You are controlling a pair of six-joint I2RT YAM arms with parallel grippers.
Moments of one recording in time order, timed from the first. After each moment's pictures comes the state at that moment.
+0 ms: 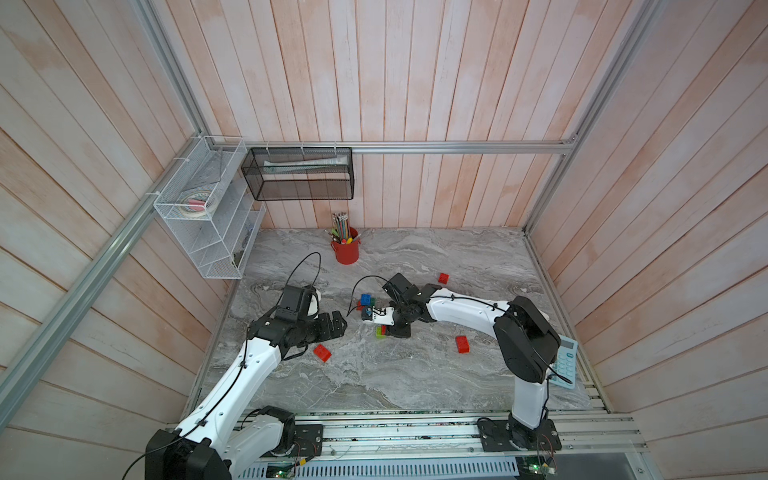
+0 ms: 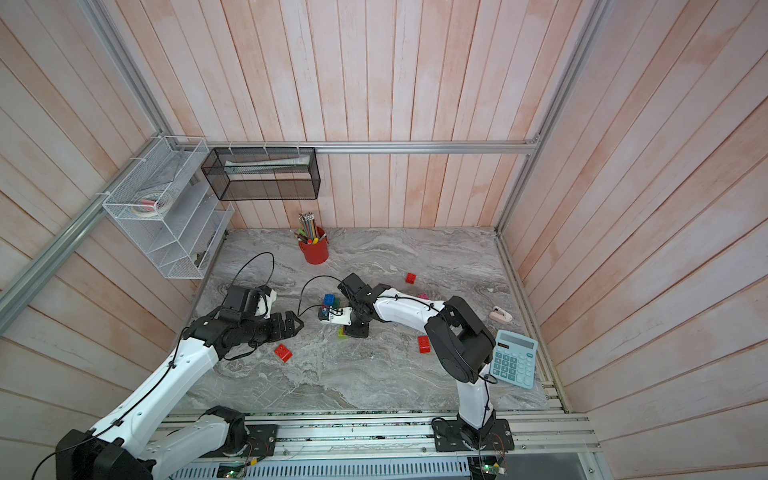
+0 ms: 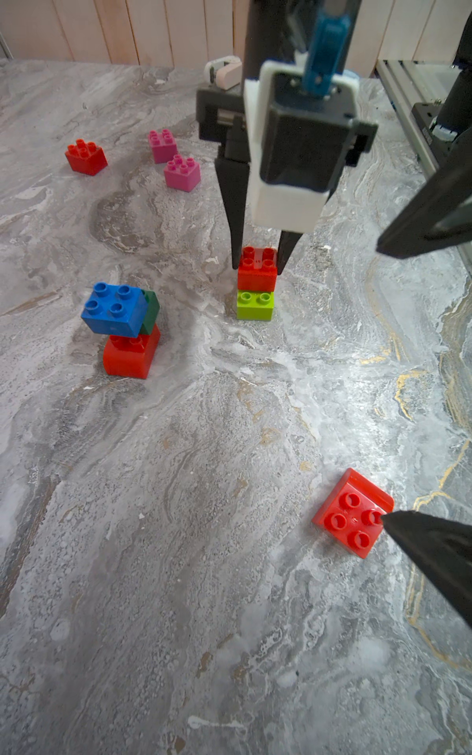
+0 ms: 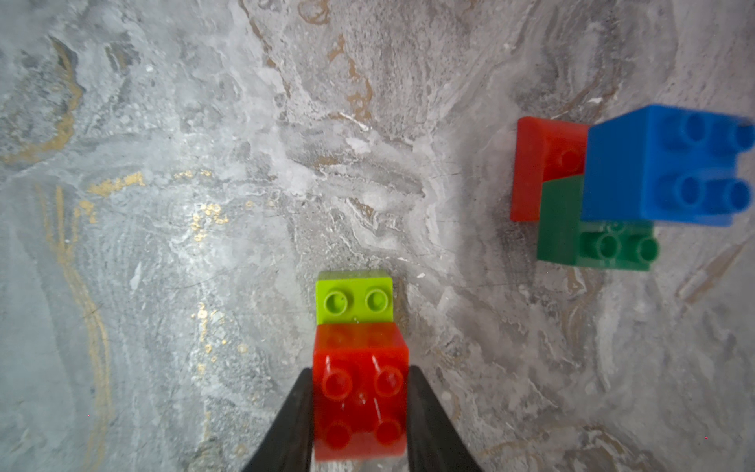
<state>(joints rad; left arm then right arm) -0.27 1.05 0.80 -0.74 0.26 -0.45 0.84 1.93 1.34 -0.58 -0.20 -0.72</state>
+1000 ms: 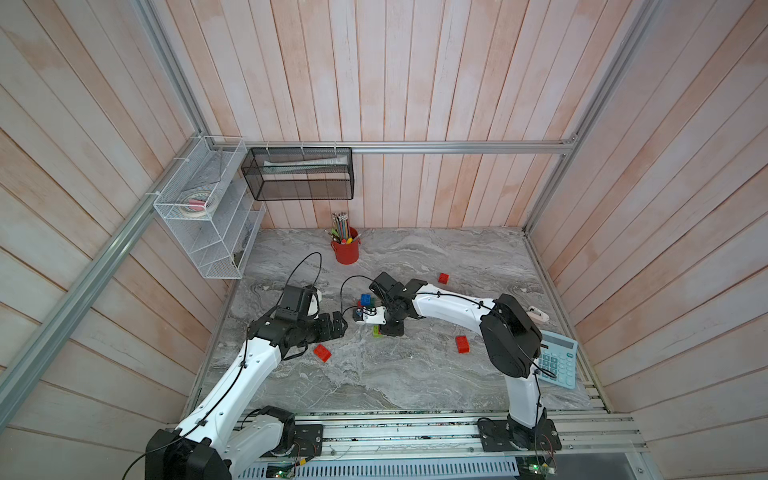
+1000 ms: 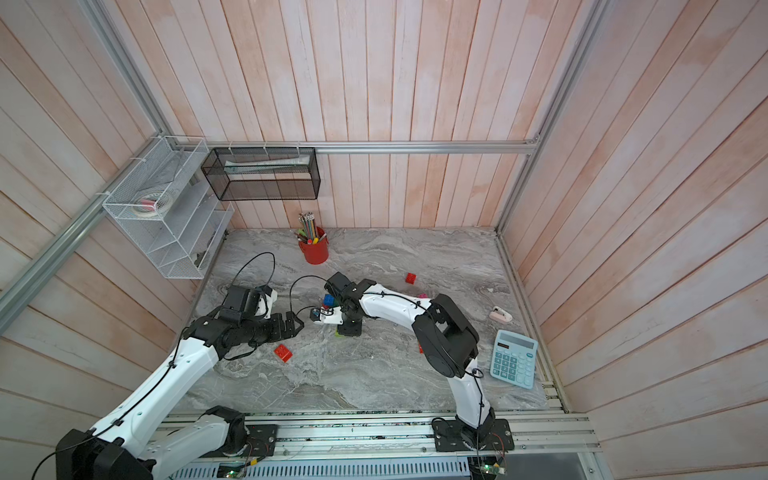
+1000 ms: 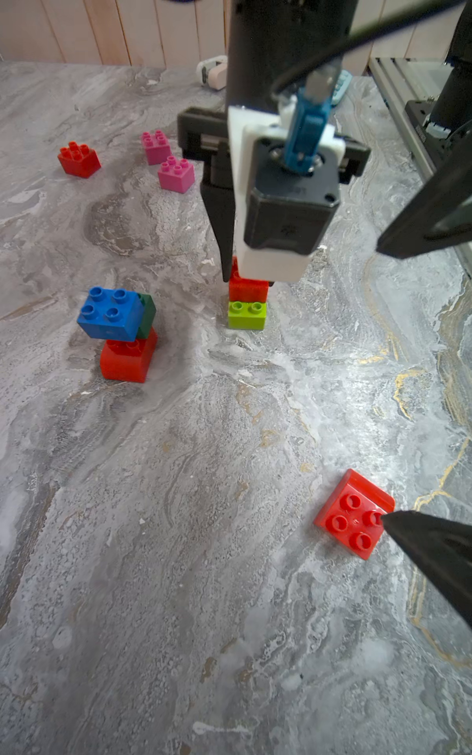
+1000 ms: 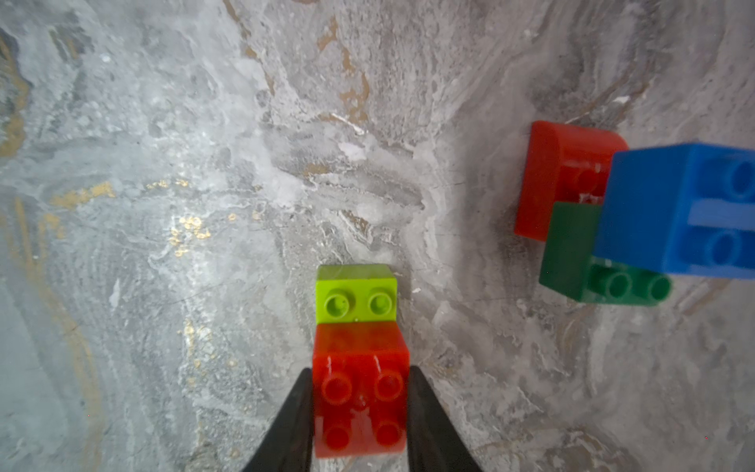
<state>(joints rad) -0.27 1.05 0.80 -0.74 0.27 -0.43 0.89 2.04 1.53 -0.75 -0.10 -0.70</state>
